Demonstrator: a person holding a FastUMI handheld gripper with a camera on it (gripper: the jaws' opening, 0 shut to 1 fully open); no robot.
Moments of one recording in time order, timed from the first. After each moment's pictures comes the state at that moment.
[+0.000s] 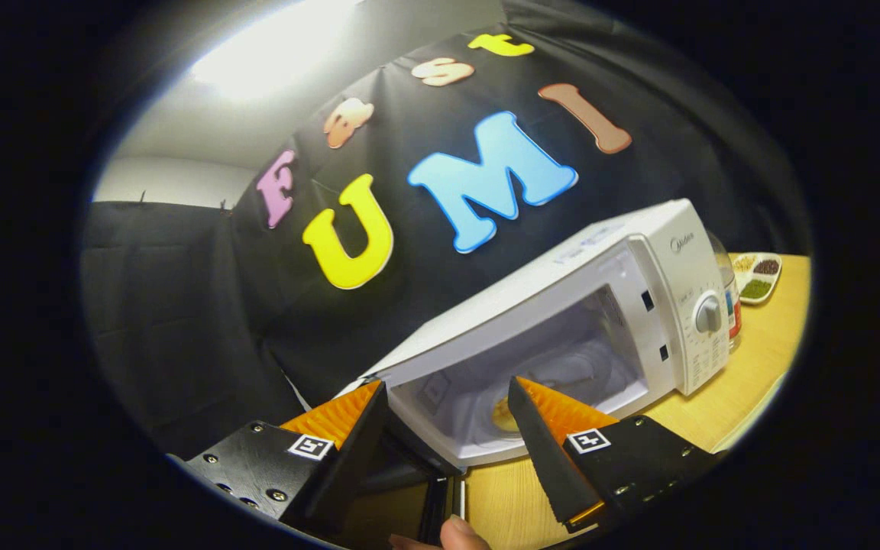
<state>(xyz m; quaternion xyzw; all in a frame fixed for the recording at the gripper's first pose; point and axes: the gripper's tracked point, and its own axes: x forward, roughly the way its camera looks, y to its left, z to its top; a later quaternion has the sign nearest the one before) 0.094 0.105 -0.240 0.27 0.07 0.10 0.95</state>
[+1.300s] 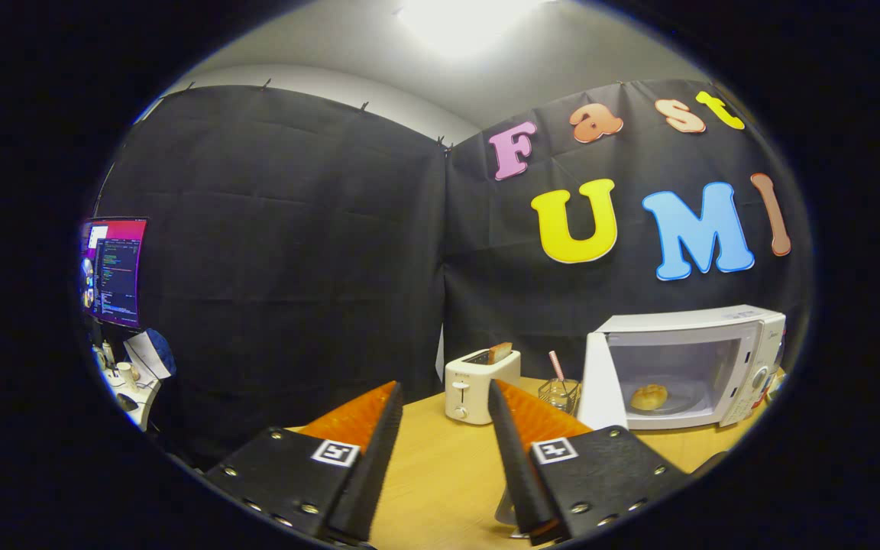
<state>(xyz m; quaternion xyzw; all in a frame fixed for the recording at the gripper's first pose) -0.120 0.288 -0.220 0.06 0.07 0.37 0.93</state>
